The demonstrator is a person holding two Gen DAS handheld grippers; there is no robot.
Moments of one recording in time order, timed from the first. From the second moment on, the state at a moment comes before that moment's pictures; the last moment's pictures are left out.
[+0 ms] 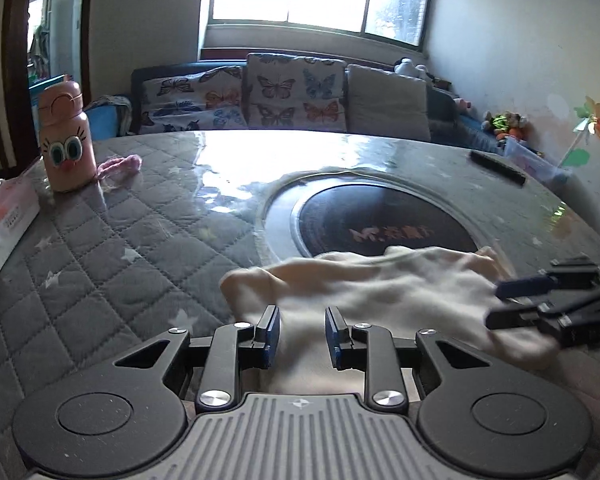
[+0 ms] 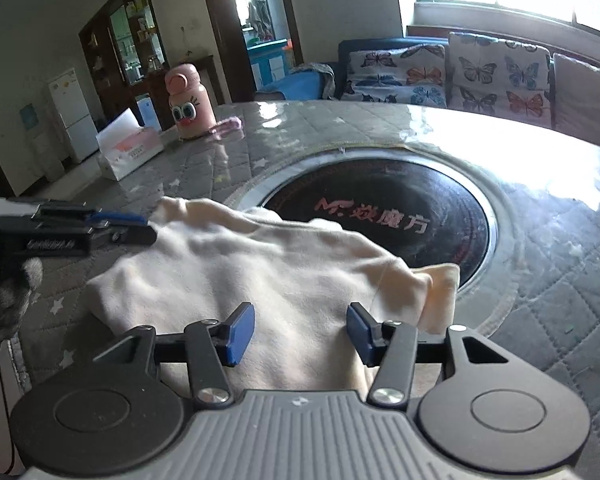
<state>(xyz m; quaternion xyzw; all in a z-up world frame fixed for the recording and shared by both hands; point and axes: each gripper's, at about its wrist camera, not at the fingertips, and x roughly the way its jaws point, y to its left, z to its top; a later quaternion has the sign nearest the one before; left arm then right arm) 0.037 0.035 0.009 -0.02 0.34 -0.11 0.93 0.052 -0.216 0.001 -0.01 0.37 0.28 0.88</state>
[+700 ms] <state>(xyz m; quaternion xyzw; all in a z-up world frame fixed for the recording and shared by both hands) 0.070 0.047 -0.001 -0.03 0.36 -0.07 0.93 0.092 -0.226 -0.012 0.02 0.38 0.26 0.89</state>
